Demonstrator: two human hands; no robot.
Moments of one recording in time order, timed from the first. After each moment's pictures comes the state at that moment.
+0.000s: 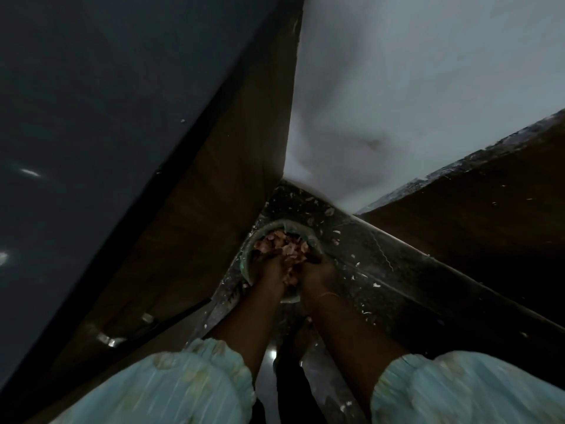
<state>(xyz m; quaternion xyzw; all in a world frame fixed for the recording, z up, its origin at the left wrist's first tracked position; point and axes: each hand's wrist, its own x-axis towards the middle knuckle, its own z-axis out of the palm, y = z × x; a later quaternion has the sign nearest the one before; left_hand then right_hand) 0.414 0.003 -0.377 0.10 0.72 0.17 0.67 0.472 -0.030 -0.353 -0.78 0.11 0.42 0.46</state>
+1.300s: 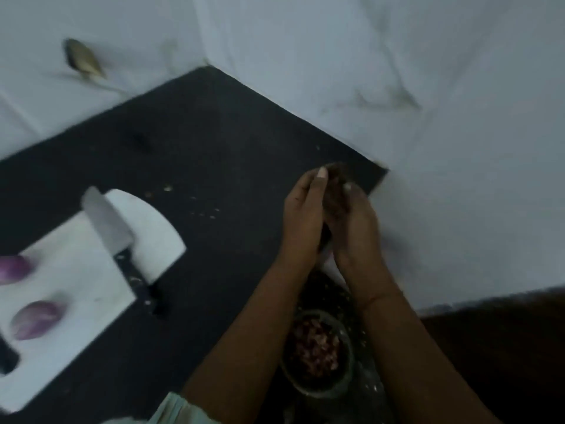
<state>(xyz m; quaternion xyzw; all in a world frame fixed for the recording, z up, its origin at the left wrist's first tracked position) 0.351 0.152 0.022 0.34 0.43 0.56 0.61 0.420 0.150 0.000 -0.48 -0.19 0.56 0.65</state>
